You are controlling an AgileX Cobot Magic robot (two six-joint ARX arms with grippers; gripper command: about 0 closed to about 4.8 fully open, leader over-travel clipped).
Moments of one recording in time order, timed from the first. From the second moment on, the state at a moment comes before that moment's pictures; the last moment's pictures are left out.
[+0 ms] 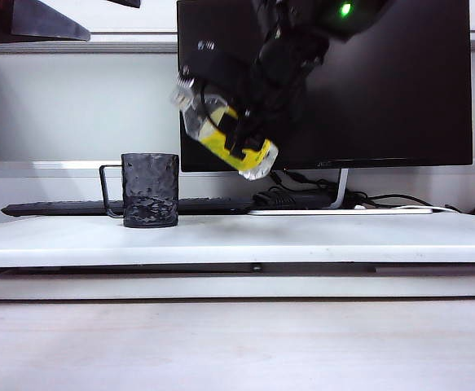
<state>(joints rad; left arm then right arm) -0.43 0.93 0.63 0.22 0.24 -0.04 0.61 1.89 1.39 0.17 0.18 -0.97</state>
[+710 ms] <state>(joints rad) -0.43 1.00 0.63 0.20 0.09 0.11 0.62 1.99 1.39 0.37 0.18 -1.29</state>
